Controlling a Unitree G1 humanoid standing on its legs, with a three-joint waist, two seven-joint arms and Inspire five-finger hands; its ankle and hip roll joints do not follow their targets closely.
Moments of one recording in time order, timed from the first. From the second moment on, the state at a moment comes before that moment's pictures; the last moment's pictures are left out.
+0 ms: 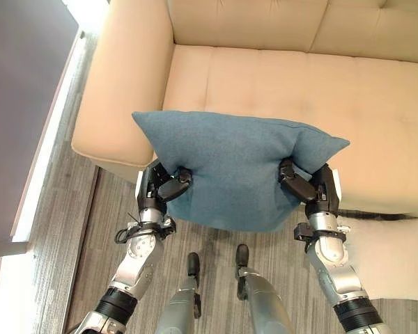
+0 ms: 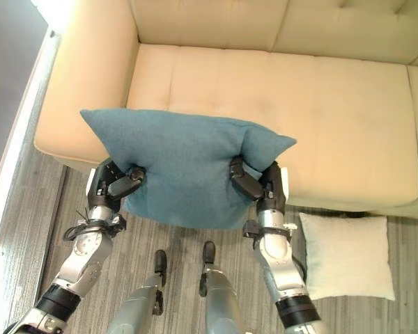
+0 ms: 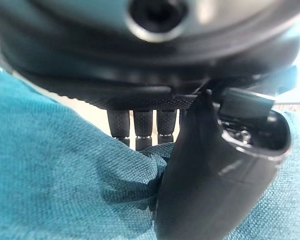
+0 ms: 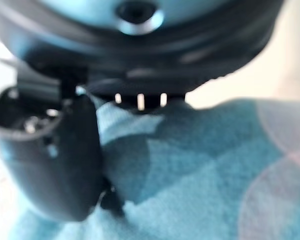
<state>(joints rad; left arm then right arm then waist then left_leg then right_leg) -0.16 0.34 -0.31 0.19 -0.55 -0.26 0.29 -0.12 -0.39 0.13 0.14 0.27 -0.26 -0.26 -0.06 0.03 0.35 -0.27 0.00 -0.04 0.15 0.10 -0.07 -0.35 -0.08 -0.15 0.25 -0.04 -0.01</state>
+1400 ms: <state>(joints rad) -0.02 0.32 -0.31 0.16 -0.41 -0.21 0.25 0.05 -0.38 0.08 0.03 0.22 -0.19 -0.21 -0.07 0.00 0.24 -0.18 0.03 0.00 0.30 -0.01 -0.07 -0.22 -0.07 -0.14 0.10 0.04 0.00</state>
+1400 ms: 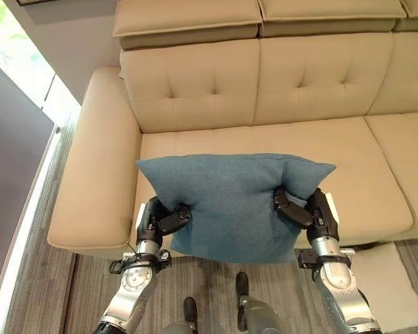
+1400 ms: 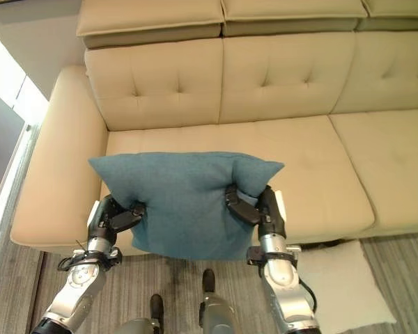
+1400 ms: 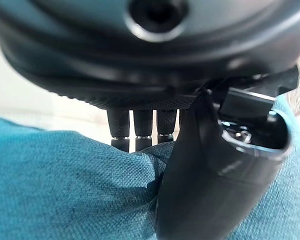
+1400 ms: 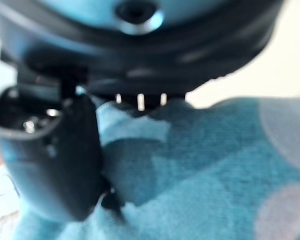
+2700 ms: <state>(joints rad) -0.04 0.39 -0.27 0.14 -0.38 -0.20 0.25 0.01 -0.35 0.11 0.04 0.19 -0.19 -0.21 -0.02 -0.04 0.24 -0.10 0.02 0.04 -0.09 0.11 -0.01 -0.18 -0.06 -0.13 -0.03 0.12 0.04</state>
